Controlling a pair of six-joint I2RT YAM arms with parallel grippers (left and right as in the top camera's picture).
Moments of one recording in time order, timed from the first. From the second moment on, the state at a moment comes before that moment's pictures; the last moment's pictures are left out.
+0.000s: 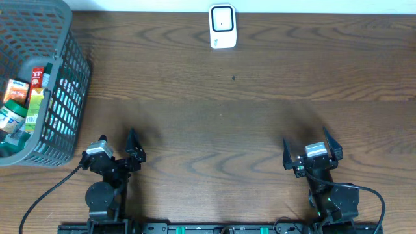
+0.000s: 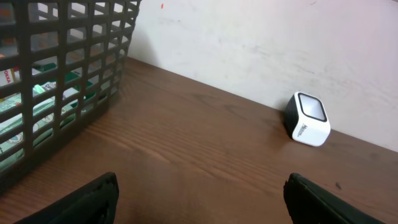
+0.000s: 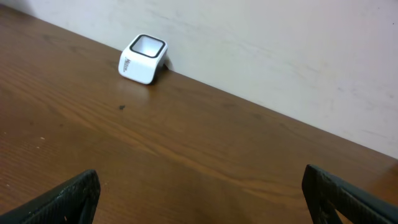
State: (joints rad) left arm 0.03 0.01 0.01 -0.11 -0.03 -0.33; right arm 0.15 0.03 0.01 -0.07 -0.05 -0.30
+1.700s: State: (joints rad) left arm 0.03 1.53 2.13 -1.56 0.16 -0.17; right arm 0.15 0.04 0.01 -0.07 -0.05 -0.30
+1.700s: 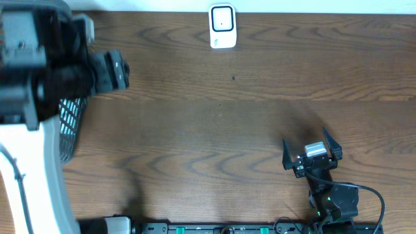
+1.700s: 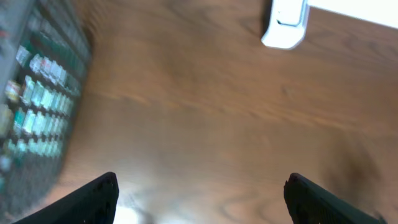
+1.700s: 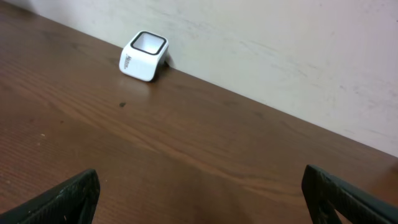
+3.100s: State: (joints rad) left arm 0.67 2.13 2.15 -1.36 0.03 0.06; right arm 0.15 0.04 0.01 -0.07 -0.05 -0.30
